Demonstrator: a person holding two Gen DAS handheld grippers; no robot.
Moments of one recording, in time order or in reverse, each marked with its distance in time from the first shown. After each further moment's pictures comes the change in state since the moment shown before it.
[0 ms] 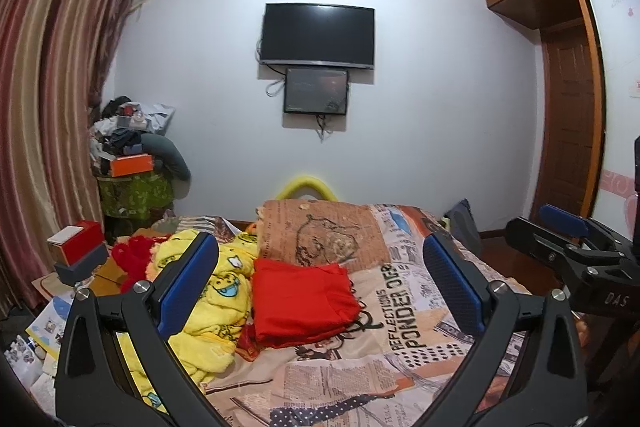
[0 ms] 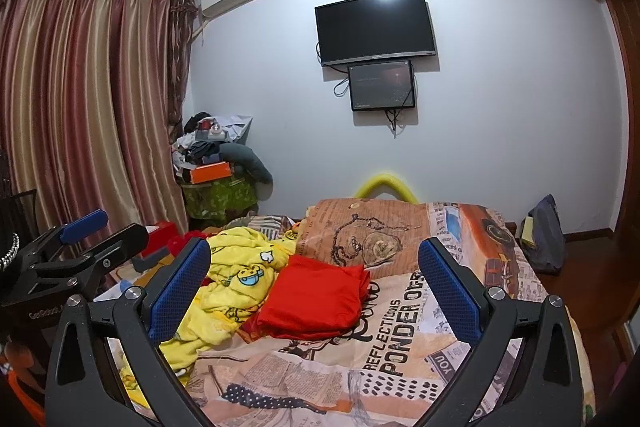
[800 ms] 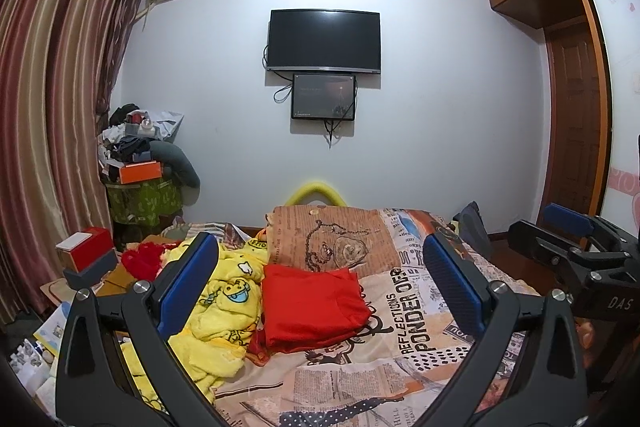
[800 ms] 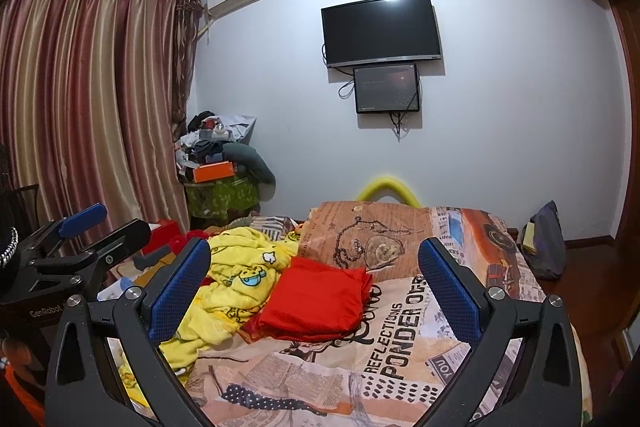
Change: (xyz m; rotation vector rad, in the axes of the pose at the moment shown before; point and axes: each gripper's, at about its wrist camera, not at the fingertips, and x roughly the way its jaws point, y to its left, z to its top) left arm -0.003 -0.003 0.002 0.010 -0.027 0.047; right arm 0.000 0.004 -0.001 -0.018 -0.007 0.009
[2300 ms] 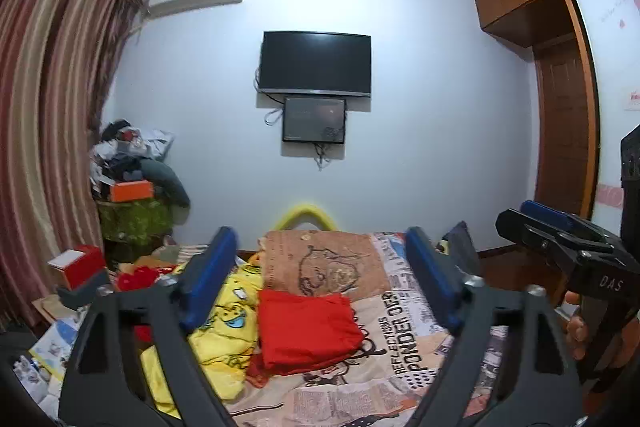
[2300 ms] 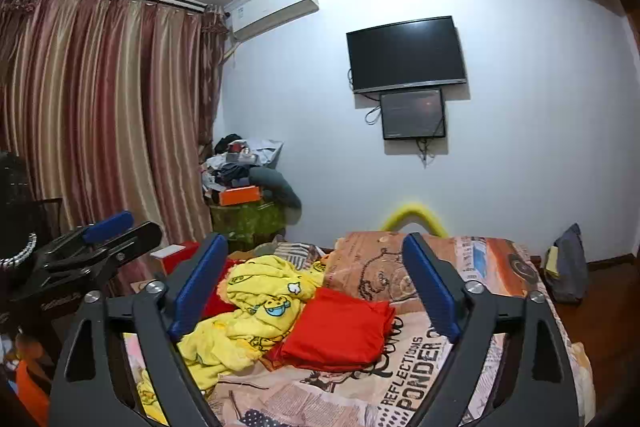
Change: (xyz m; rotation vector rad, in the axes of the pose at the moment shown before) left arm -0.011 0.010 0.031 0.007 -0.079 -0.027; right arm 0.003 0.007 0.019 -0.011 -0.087 0.088
